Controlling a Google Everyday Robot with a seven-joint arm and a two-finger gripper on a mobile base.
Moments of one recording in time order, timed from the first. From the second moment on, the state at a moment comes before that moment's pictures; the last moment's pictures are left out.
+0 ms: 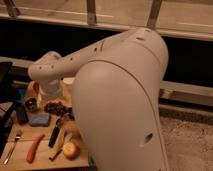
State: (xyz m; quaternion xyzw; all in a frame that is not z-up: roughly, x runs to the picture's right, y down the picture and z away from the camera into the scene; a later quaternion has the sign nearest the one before) arm -0.268 0.064 0.715 -0.31 0.07 0.56 0.77
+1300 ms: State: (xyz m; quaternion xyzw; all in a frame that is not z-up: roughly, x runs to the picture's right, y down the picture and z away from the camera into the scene) arm -0.333 0.127 0.733 -0.47 -0.11 0.48 0.73
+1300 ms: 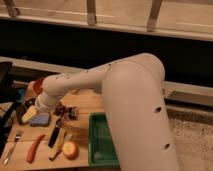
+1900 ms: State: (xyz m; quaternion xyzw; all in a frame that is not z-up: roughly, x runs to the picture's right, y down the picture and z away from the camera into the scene) arm -0.360 0.142 0.739 -0.45 -0.06 0.46 0.76
